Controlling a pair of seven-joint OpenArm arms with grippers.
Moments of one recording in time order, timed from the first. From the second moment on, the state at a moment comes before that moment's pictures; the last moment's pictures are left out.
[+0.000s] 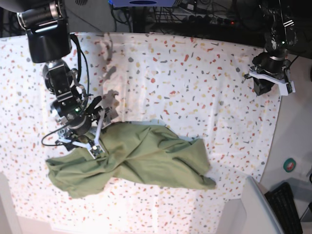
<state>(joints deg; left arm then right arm) 22.9 -15.1 -22.3 84.5 -29.5 -9.2 16.9 10.7 4.6 -8.6 61.9 -19.0 14.2 -26.1</state>
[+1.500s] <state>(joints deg) -20.2 -6.9 -4.3 37.5 -29.0 -9.5 16.2 8.5 3.8 0.4 66.0 -19.4 14.4 -25.7</state>
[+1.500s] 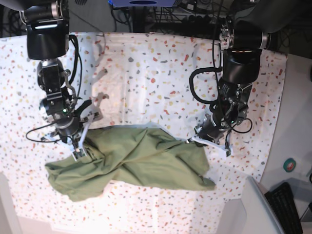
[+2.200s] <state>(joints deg) 7.9 -10.9 -21.6 97.5 -28.4 -8.7 40.7 -12.0 0.9 6.4 100.9 -19.1 14.7 -33.2</state>
